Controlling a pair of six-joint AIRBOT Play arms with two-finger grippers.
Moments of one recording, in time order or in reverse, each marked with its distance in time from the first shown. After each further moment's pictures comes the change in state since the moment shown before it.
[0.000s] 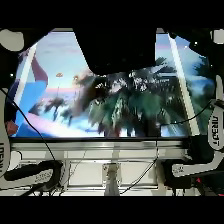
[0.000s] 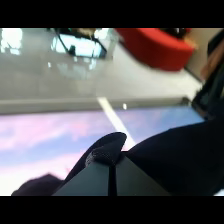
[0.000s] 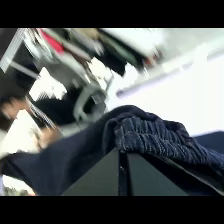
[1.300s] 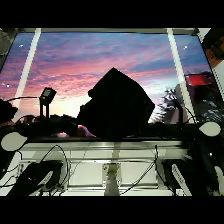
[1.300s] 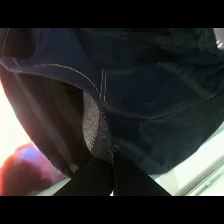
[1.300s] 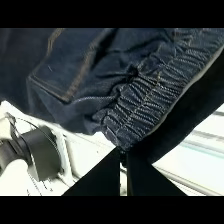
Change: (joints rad) left arm -0.190 0.876 -1.049 0.227 -0.437 -0.296; right arm -0.050 1.016 -1.348 -0.299 0.484 0.182
